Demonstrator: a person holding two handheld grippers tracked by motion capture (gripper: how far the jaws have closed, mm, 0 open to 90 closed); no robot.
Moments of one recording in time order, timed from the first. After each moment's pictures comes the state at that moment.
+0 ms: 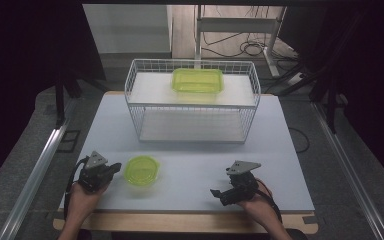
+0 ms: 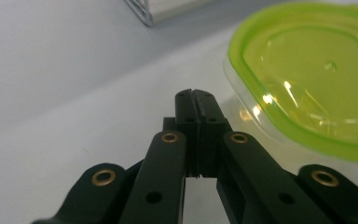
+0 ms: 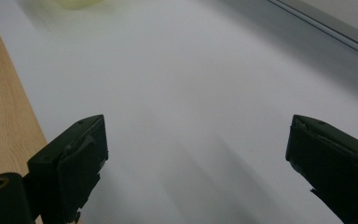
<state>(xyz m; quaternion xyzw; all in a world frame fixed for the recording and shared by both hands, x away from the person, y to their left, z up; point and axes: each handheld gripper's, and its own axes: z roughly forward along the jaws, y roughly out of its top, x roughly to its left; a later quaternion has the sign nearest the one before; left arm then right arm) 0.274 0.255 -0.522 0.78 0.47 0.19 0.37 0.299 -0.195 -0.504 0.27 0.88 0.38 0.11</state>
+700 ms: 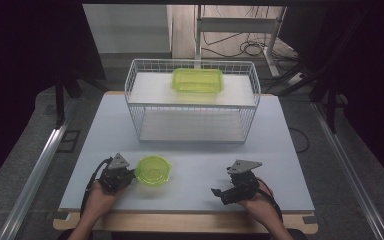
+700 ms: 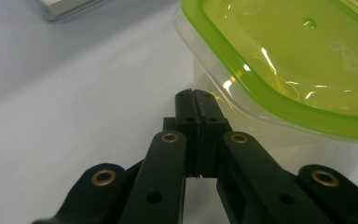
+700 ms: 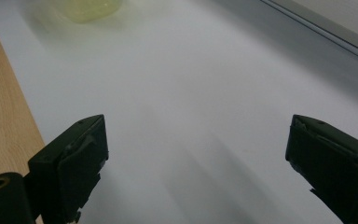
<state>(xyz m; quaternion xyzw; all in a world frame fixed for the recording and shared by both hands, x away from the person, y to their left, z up) 0.287 0.209 -0.533 0.82 0.41 0.15 0.37 0.301 -0.196 -0.503 0.27 0.88 0.38 0.11</state>
